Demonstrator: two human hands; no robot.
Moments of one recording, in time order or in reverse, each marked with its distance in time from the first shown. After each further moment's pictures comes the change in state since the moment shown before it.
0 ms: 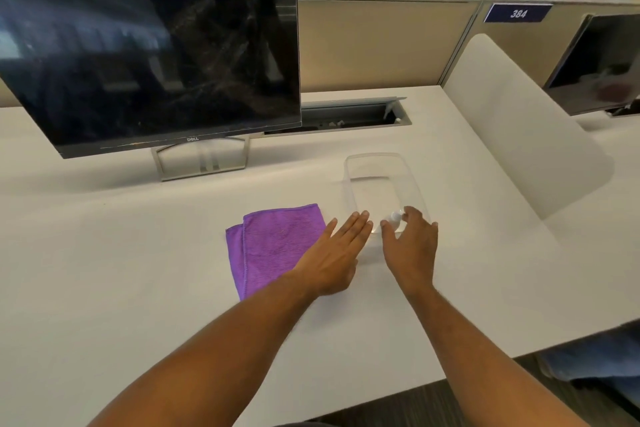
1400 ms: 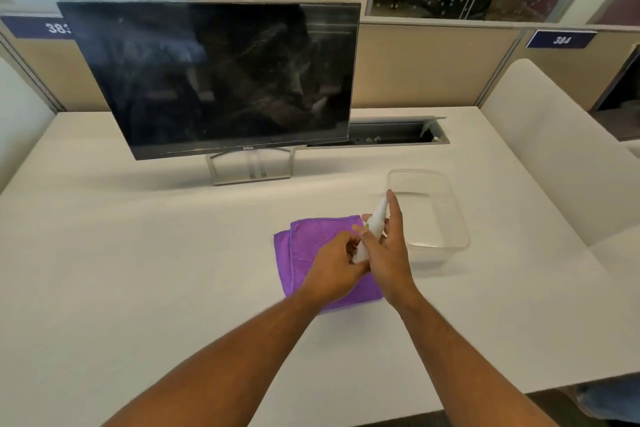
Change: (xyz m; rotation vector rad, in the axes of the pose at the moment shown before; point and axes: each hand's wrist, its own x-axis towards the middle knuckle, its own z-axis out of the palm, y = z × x) left_hand -0.066 -0.032 -0.033 -0.933 0.286 -0.501; right_hand -0.056 -0.111 0.037 0.763 -0.307 -0.018
